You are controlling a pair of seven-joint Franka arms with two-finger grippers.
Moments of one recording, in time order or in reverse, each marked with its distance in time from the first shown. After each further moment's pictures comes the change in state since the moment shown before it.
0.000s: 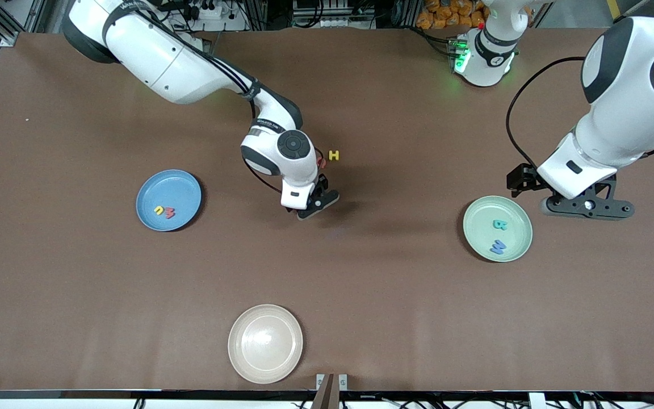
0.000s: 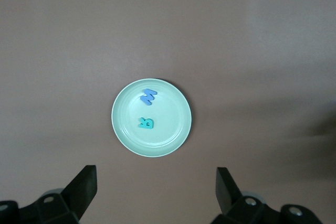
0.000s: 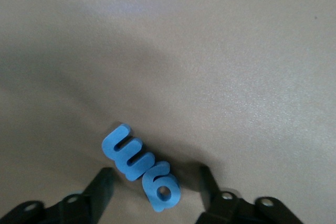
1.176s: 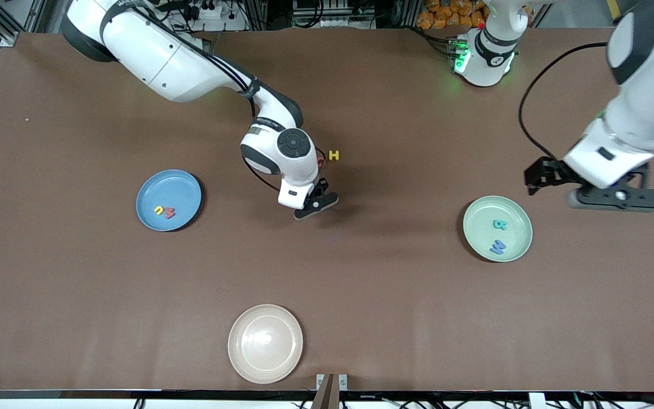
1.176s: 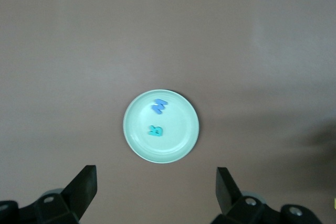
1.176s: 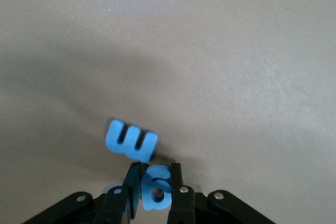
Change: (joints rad) left arm -0.042 -0.022 0.118 0.062 -0.033 -0.016 0.017; right arm -0.049 -0.007 0.063 0.015 0.002 -0.081 0.122
